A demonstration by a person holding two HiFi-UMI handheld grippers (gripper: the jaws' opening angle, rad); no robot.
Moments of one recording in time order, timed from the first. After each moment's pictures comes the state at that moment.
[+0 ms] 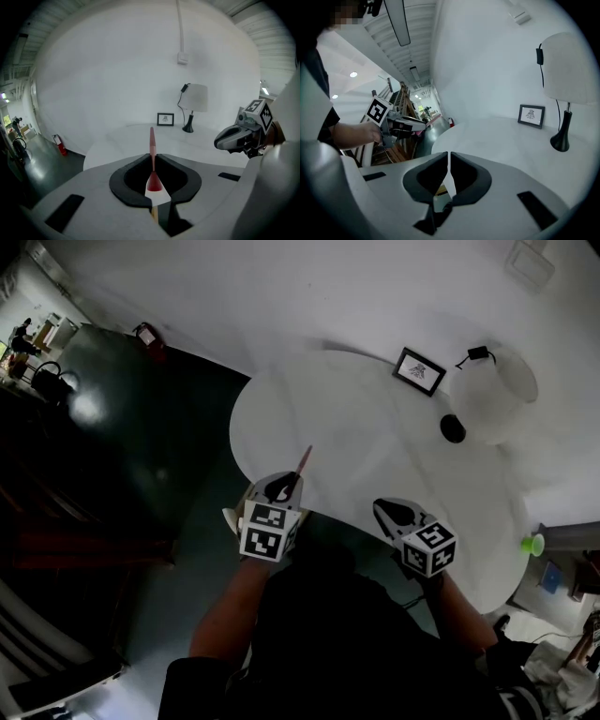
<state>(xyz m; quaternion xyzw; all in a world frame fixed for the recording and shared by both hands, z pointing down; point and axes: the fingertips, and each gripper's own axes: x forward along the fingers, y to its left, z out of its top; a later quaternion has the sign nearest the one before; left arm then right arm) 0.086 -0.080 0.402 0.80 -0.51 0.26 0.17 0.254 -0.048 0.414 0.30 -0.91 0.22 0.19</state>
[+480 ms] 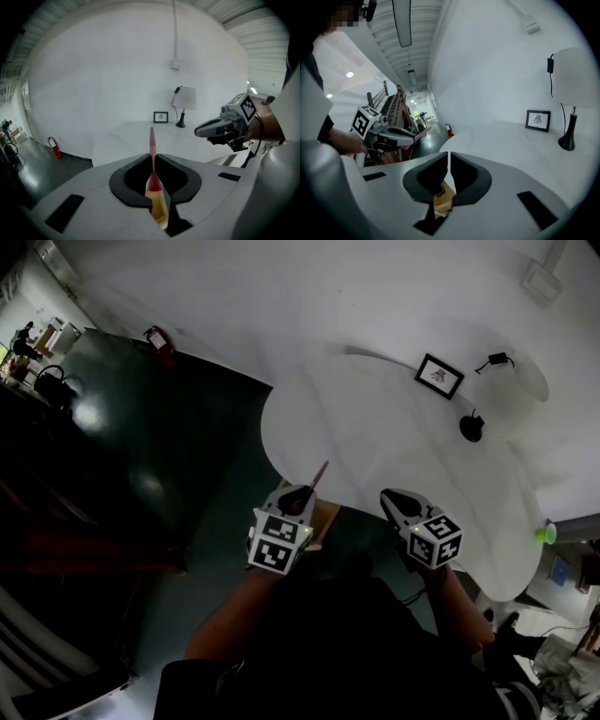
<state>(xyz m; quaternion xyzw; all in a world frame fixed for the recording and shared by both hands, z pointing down) 0.019 -0.019 0.394 0.83 -0.46 0.26 0.16 0.166 -0.033 0.393 0.34 -0.91 0.21 0.16</state>
